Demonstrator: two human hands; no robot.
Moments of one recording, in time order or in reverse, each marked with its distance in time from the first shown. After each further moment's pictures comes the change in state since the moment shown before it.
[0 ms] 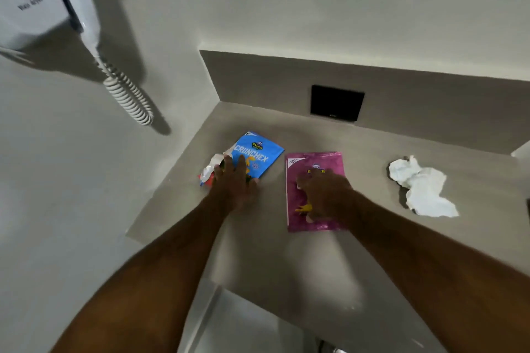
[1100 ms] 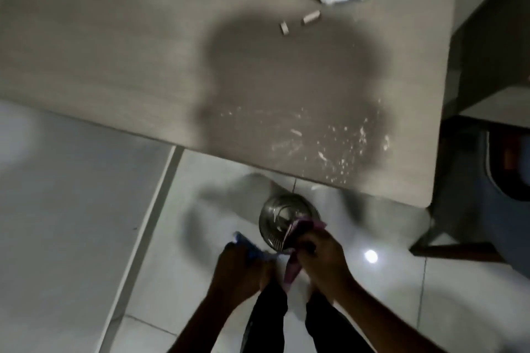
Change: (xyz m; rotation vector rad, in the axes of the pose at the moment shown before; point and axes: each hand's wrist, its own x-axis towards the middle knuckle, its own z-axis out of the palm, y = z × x) left_hand -0.372 0.131 0.332 -0.582 -0.455 -0.302; right_hand -0.308 -0.044 0.409 1.181 -0.043 0.555
